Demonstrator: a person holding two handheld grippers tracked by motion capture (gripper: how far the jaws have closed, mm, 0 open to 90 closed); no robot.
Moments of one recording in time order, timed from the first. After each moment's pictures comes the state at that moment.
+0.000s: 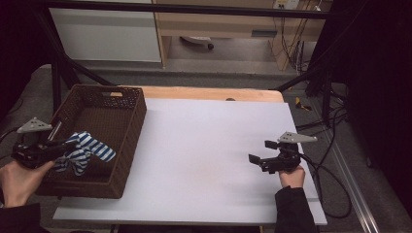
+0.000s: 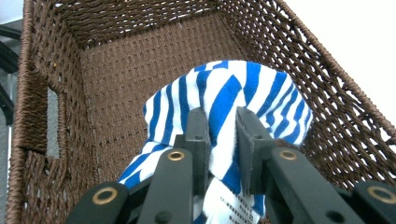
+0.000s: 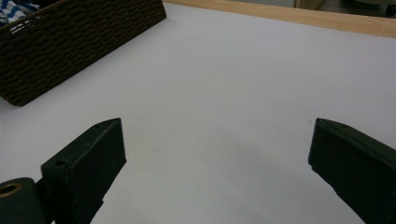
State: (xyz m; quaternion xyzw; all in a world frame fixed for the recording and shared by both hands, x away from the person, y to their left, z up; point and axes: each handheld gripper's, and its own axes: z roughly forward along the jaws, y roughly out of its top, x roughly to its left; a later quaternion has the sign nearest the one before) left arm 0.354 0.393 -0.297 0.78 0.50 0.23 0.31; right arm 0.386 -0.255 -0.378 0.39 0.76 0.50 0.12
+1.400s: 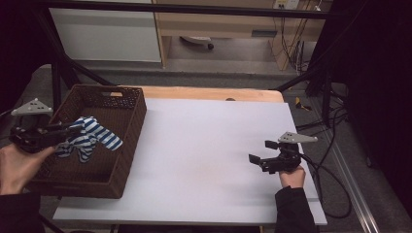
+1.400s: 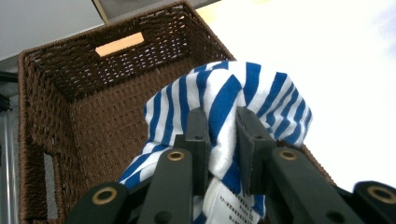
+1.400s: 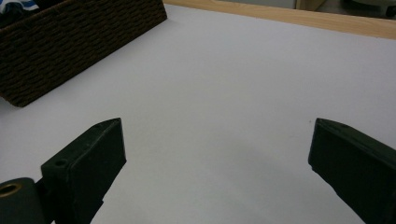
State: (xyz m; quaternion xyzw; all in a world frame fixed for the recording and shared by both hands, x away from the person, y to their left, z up) left arm 0.362 0.370 -0.247 0.79 0.44 0.23 0.34; right arm 0.385 -0.255 -0.378 0.39 0.76 0.50 0.12
